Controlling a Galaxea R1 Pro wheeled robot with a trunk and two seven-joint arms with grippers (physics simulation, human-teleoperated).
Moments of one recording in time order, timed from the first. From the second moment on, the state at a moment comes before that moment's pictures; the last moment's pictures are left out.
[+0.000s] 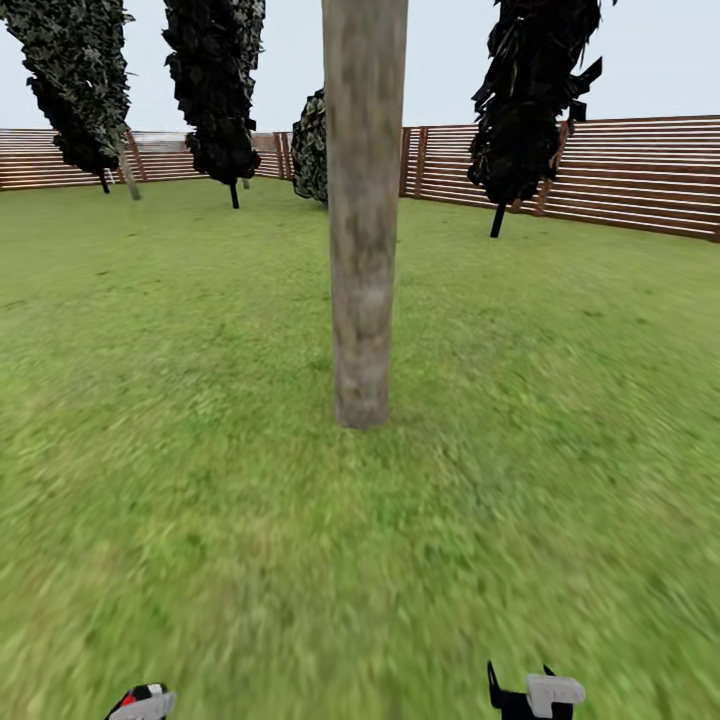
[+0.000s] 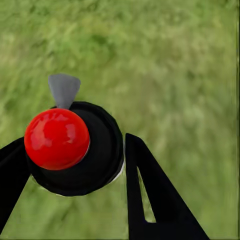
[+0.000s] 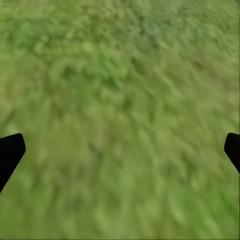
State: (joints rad) left arm -0.18 0.12 0.18 -0.38 0.06 -0.59 0.00; right arm -0.35 -0.05 0.00 -0.10 0.02 -0.76 -0.12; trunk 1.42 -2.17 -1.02
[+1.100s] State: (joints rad) left arm -0.17 0.12 0.18 -0.38 0.06 -0.60 -0.01; right arm -0.35 -0.04 0.00 -0.06 0.02 -0.78 -0.12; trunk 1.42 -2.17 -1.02
